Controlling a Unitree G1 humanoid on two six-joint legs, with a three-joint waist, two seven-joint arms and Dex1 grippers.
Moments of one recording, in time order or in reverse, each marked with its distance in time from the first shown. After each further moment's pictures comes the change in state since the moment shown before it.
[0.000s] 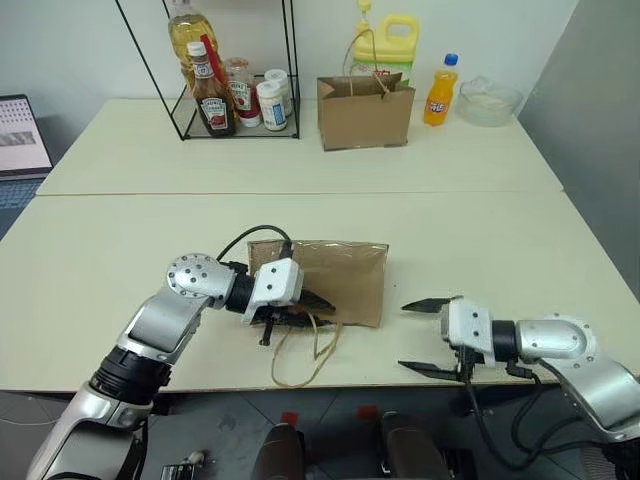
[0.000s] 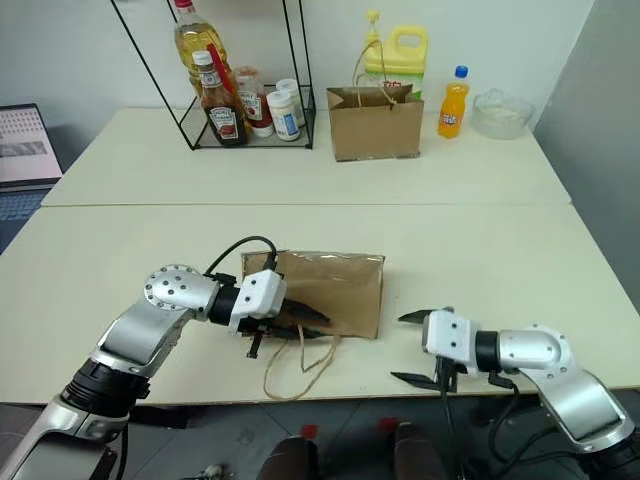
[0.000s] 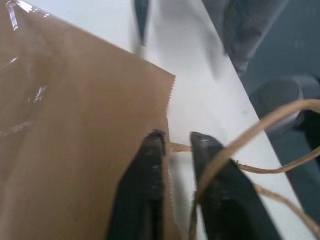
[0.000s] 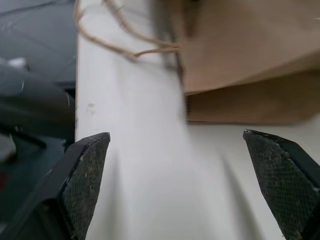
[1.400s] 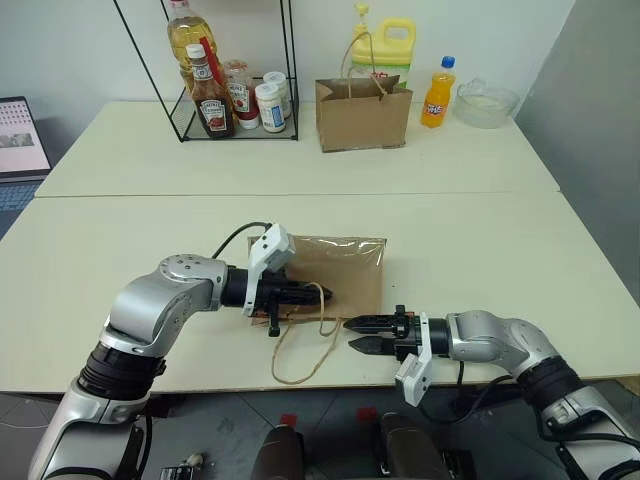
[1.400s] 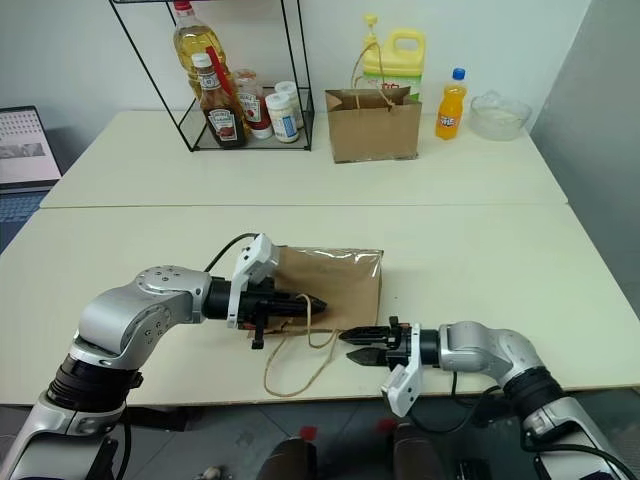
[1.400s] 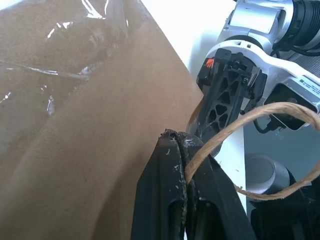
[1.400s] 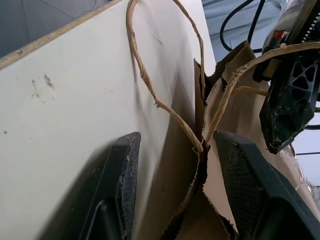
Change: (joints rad) left arm -0.041 -0.010 0.095 -0.101 -0.244 0.580 0.216; right arm -0.384 0.253 0.215 0.751 -0.963 -1.235 -0.750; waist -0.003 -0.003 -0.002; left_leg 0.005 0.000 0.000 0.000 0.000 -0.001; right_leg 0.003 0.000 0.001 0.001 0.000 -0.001
